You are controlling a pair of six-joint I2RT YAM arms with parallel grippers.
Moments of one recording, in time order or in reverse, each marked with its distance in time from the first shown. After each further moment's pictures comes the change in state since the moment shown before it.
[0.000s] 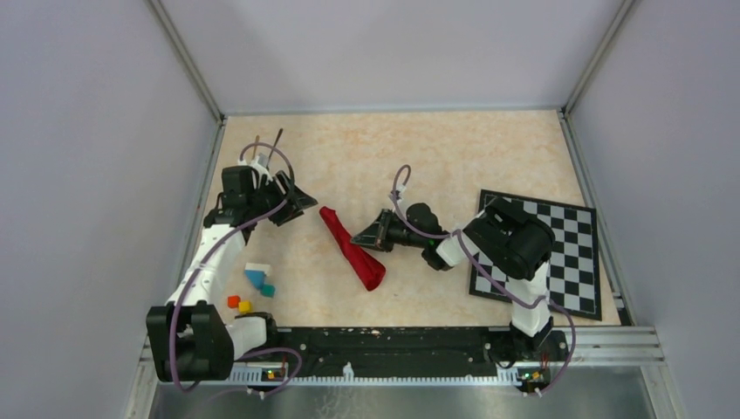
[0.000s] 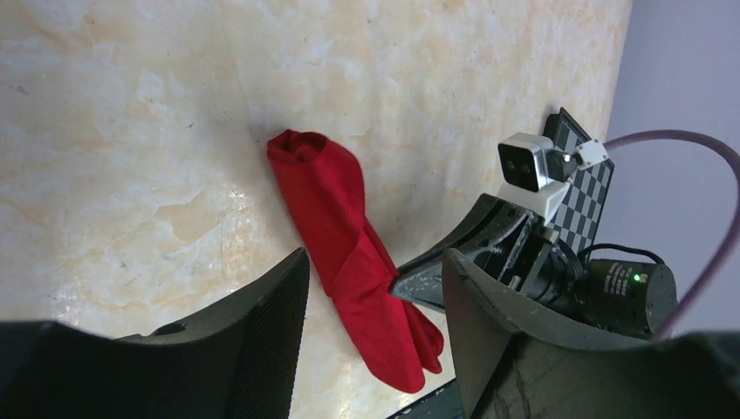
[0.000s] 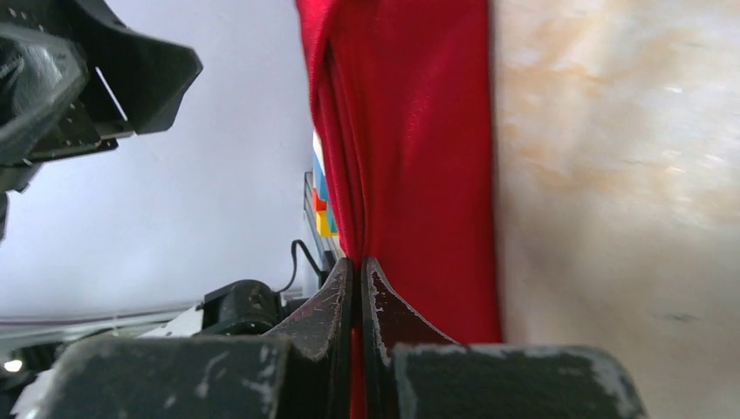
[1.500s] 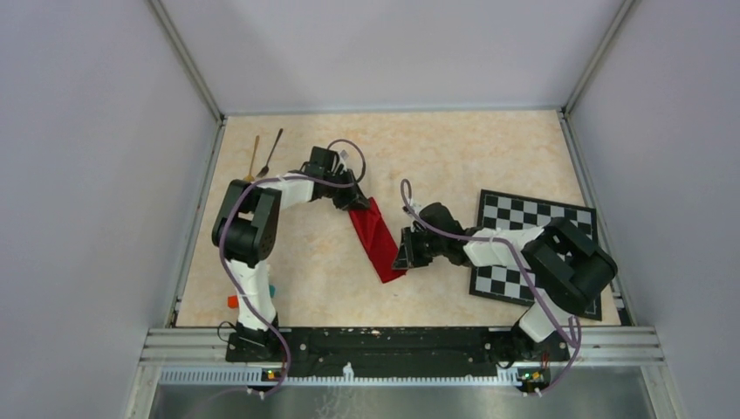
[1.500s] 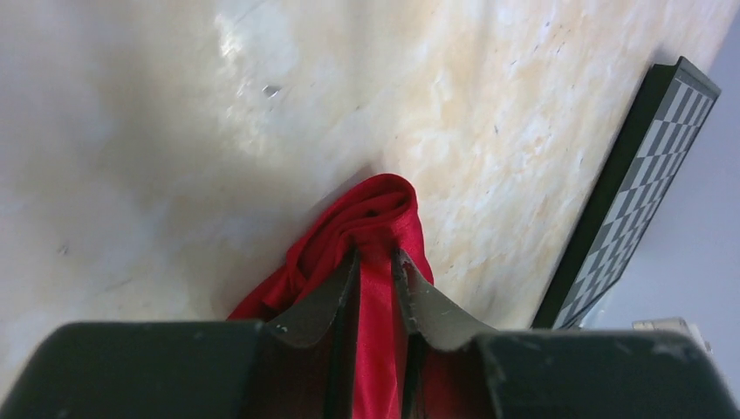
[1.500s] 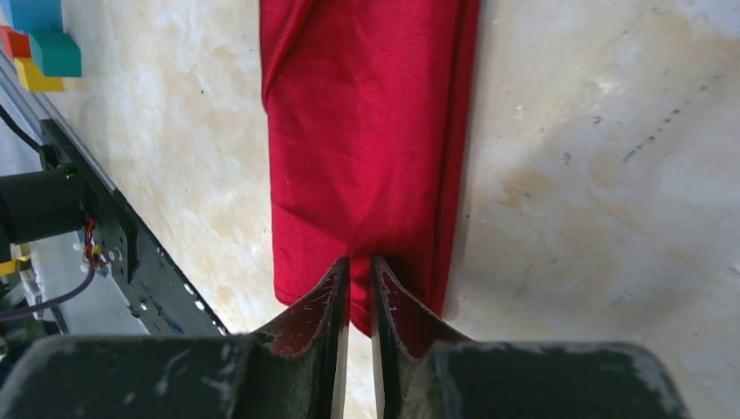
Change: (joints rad) left arm -0.337 0.803 0.339 0.251 0.003 -0.069; right arm -0.078 -0.356 -0.101 -0.827 0.030 -0.630
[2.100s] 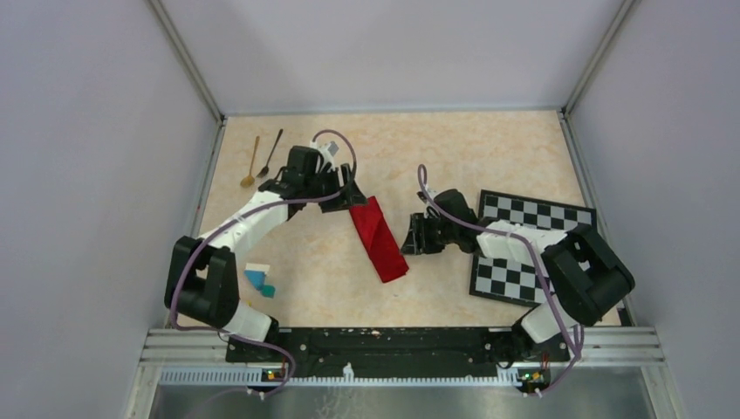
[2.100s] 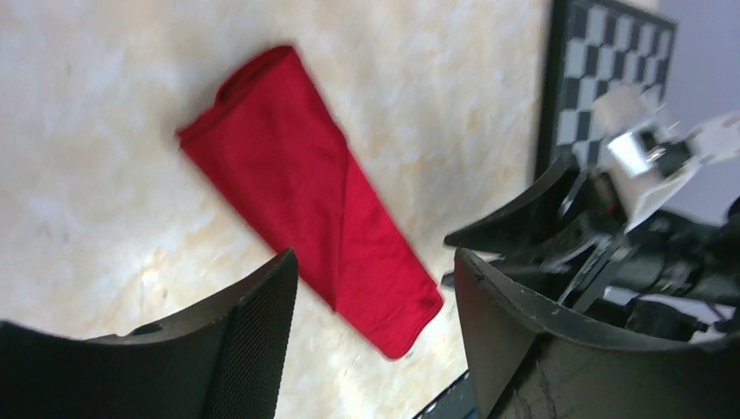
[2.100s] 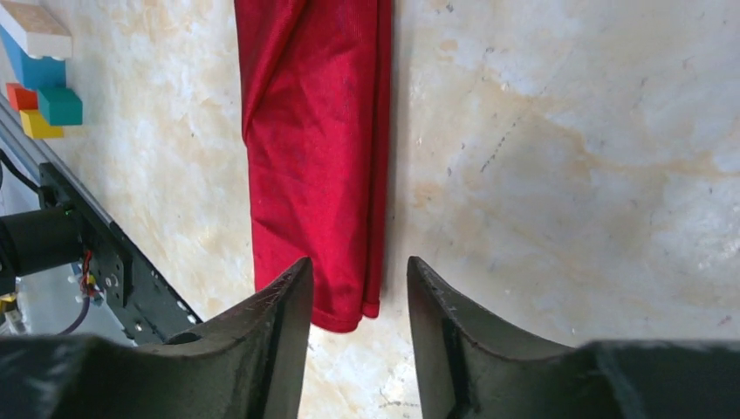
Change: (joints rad) left arm -0.043 -0.433 -0.076 -0.186 -0.079 0.139; right arm -0.101 -0.103 0.037 -0.131 0.028 -0.061
